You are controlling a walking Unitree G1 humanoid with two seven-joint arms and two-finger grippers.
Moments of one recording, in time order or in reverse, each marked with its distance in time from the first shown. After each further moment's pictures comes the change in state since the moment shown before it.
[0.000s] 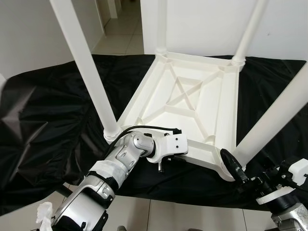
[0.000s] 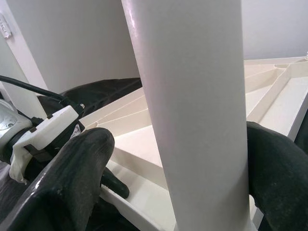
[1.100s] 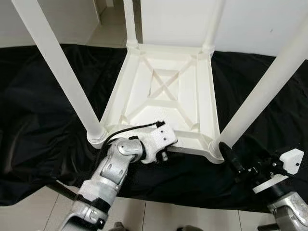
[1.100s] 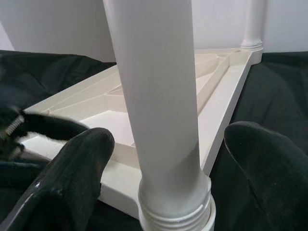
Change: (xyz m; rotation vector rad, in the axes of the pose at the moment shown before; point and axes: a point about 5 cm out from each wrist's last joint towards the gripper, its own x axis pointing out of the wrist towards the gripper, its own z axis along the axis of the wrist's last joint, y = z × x) left arm -0.036 -0.007 0.026 -0.125 -0.332 0.290; right arm 0.020 -0.016 -0.004 -0.062 0.020 -0.042
